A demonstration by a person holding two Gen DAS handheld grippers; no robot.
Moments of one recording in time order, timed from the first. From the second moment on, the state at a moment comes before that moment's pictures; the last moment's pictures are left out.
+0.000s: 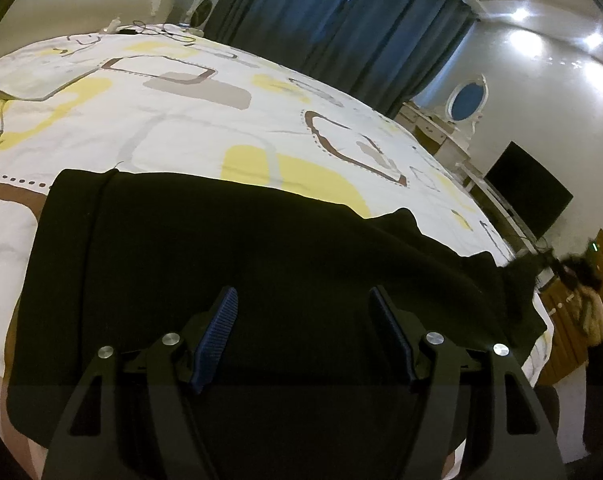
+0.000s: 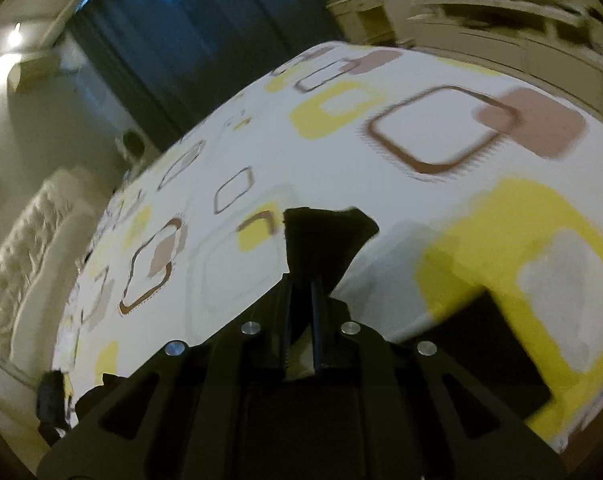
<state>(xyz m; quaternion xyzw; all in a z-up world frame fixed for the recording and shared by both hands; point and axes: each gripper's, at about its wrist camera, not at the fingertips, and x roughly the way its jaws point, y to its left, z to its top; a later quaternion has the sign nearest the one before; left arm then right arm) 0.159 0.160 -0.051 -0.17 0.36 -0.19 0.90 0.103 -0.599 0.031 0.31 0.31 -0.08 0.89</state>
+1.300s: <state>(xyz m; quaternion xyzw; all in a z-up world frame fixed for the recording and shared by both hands) 0.099 0.050 -0.014 -0.15 0.35 -0.30 0.88 -0.041 -0.632 -0.071 0.50 0.23 -0.11 0.83</state>
